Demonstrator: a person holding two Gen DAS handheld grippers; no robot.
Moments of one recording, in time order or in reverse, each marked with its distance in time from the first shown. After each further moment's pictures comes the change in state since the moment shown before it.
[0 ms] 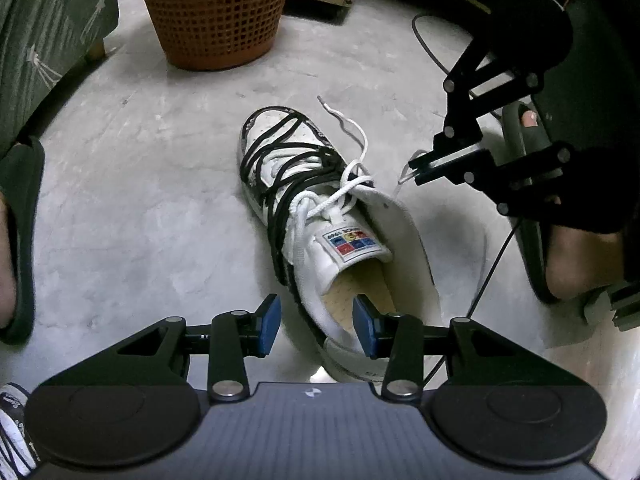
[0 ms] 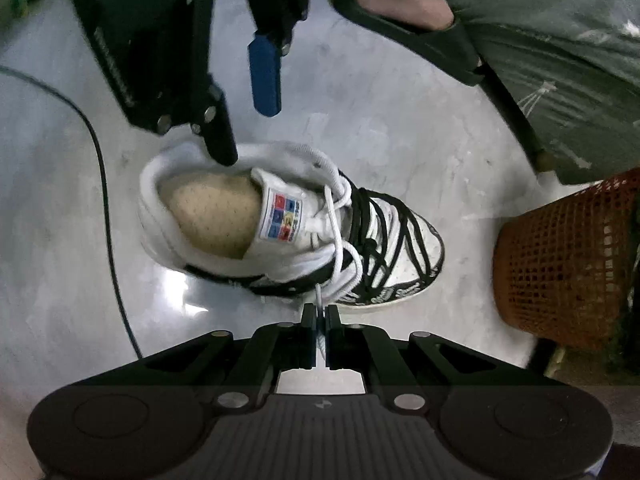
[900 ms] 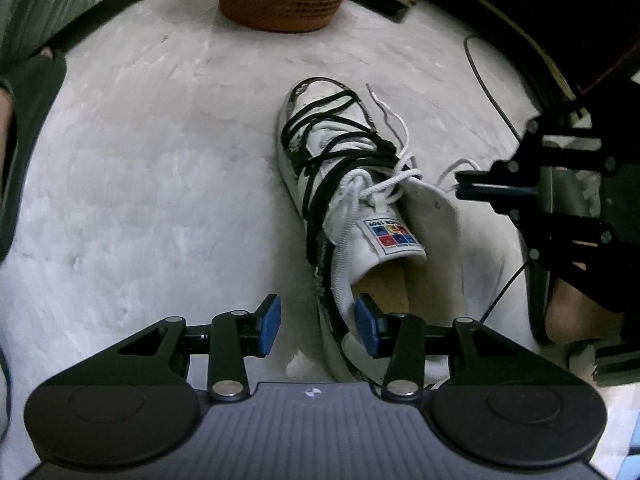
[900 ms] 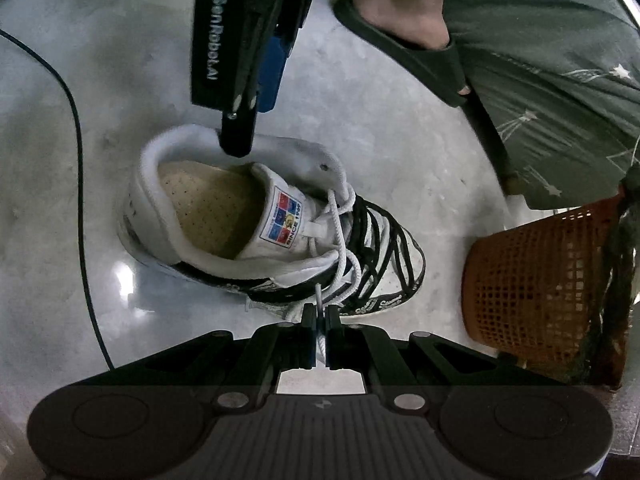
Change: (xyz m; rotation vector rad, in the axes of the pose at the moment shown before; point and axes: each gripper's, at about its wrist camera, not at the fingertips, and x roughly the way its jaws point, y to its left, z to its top) left arm 0.022 0.037 -0.015 -0.254 0.026 -0.046; right arm 0.010 0.029 -0.001 -0.053 -0.032 -0.147
